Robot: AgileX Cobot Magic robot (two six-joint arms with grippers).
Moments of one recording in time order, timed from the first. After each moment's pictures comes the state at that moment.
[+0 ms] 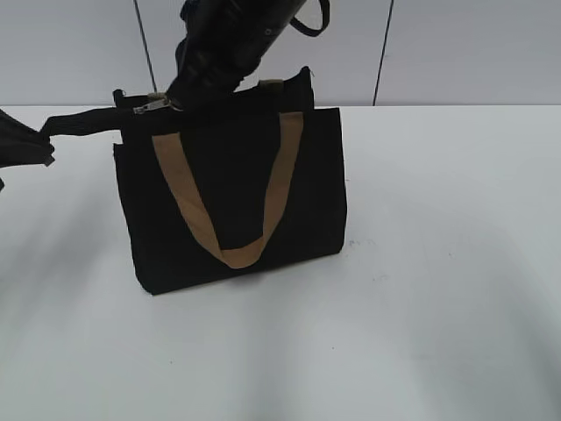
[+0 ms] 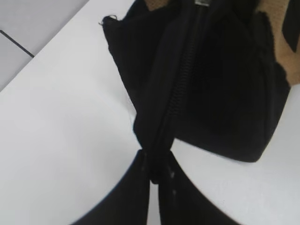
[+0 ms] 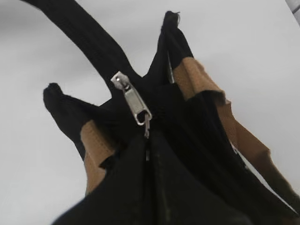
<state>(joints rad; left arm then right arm) -0.02 1.33 -0.81 -0.81 0.55 1.64 0.64 2.04 -1.87 0.38 0.88 -0.71</state>
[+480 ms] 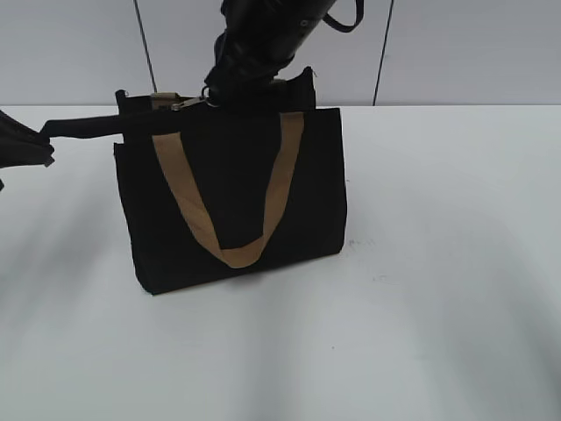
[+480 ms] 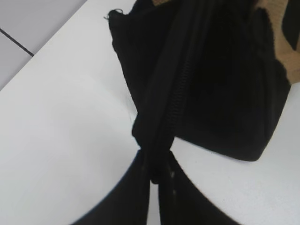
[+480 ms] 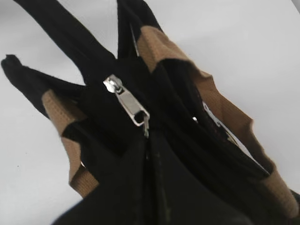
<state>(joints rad) -0.02 1.33 -0.81 -0.80 0.55 1.63 0.56 2.04 -1.87 0.38 0.93 -0.70</state>
